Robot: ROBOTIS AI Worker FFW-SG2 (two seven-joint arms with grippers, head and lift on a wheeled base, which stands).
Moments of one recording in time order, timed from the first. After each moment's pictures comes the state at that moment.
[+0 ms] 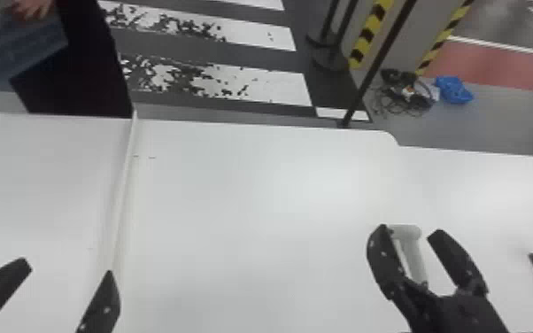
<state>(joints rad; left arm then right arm) 1.08 0.20 -0.08 -2.42 0.13 -0.01 -0.07 1.15 -0.16 -0.14 -2.47 -0.33 -0.14 -0.02</state>
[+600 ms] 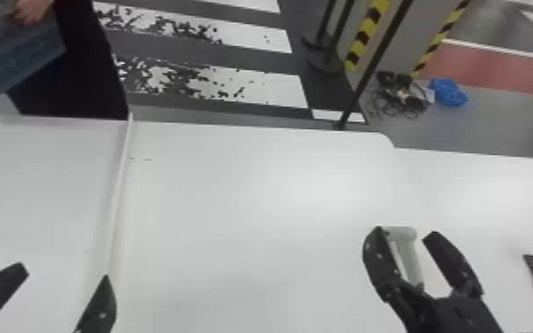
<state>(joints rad) 1.08 0.20 -0.08 -2.42 0.14 0.00 -0.09 1.15 -0.16 -0.14 -2.46 -0.33 -0.14 -0.02</state>
